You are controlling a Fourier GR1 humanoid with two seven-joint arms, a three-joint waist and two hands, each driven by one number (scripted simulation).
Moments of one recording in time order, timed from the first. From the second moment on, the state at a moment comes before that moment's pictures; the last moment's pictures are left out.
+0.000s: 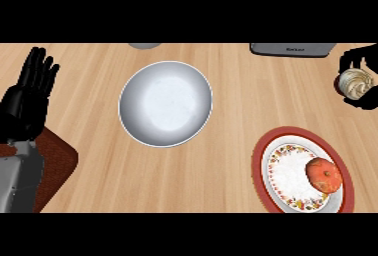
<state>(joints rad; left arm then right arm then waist) -0.32 0.28 0.20 -1.46 0.12 0.00 -0.01 -0.84 -0.68 -0.09 -0.59 1.02 0.16 -0.61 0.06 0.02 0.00</state>
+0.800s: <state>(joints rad) -0.27 0.29 0.23 -1.47 0.12 0.01 -0.02 -1.17 -0.58 -0.22 -0.58 0.76 0.46 -0.66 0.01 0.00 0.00</state>
